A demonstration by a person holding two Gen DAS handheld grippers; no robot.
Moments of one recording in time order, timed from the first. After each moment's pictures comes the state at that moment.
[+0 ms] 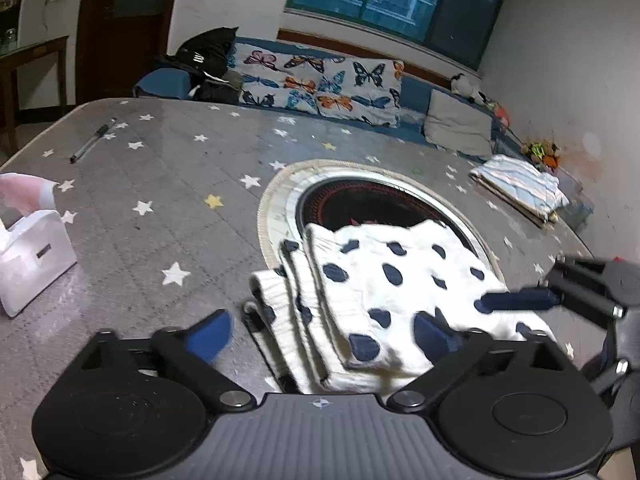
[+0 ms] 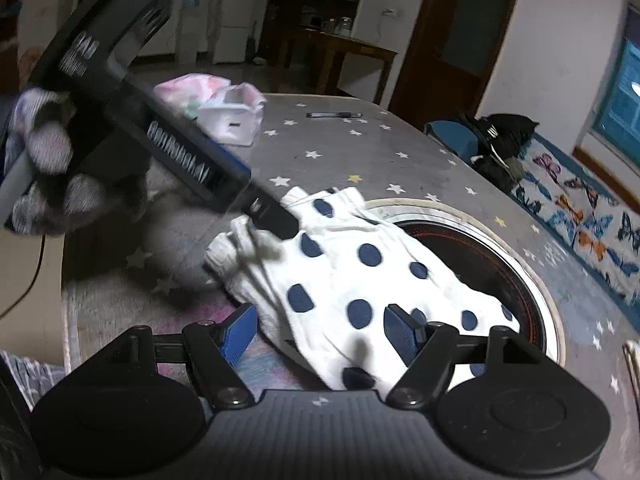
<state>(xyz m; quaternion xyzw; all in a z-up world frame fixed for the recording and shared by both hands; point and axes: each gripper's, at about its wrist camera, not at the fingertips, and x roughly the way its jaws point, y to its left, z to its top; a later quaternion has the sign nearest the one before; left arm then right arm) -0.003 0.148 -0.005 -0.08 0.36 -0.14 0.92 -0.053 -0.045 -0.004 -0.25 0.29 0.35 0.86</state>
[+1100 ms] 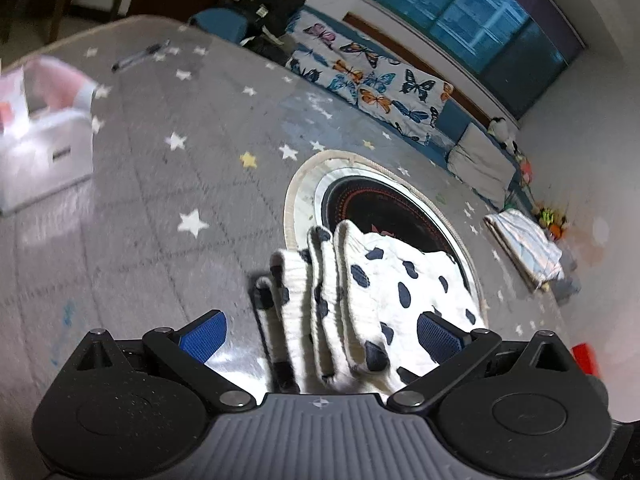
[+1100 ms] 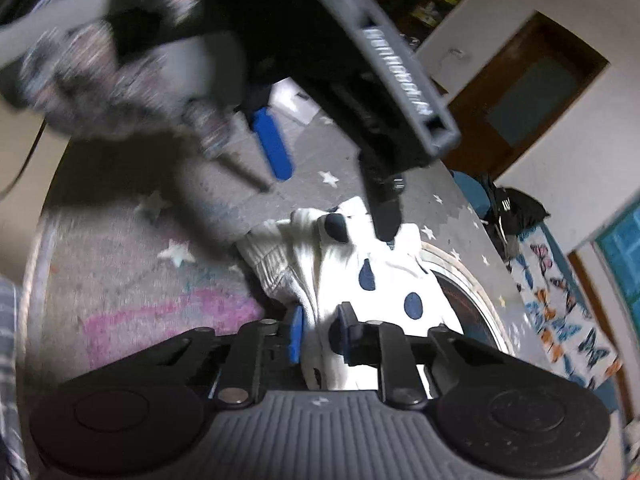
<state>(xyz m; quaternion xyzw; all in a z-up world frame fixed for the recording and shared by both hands) 0.005 0.176 -0.016 -0.25 0.41 -0.10 0.87 -0.068 0.013 -0.043 -0.41 0.21 0.35 0.81</state>
